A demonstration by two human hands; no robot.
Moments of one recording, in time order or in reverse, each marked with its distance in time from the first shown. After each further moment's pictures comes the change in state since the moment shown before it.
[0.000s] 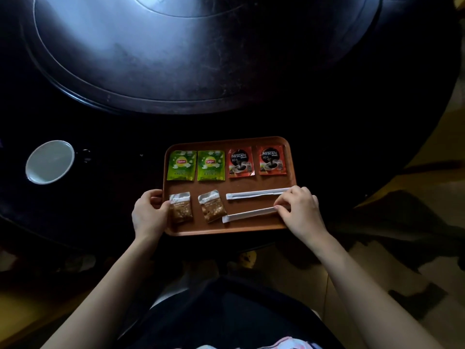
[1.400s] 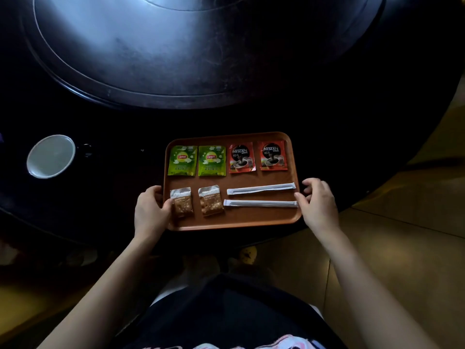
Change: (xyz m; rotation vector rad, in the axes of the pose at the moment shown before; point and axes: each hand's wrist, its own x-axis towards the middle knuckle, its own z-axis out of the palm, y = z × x) left_hand -0.002 -0.006 -0.003 0.182 -0.056 0.107; right_hand 0.000 0.021 -0.001 0.211 0.195 0.247
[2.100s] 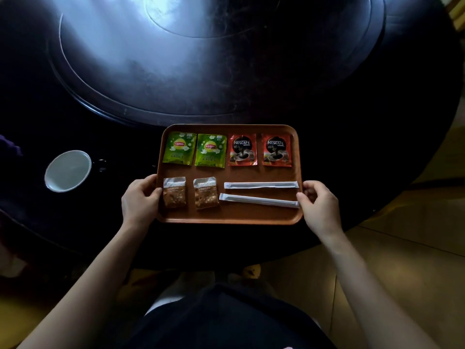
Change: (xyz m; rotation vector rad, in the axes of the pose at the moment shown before) left_hand 0.037 0.020 -0.049 -0.125 0.111 0.080; right_hand 0.015 -0.041 -0.011 0.227 0.061 -0.009
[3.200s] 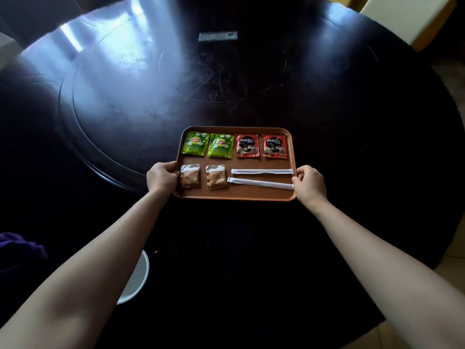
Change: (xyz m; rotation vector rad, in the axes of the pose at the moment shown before) left_hand 0.278 0.021 -0.029 -0.081 -0.161 0.097; right_hand 0.140 -0.152 0.126 -0.169 0.120 0.167
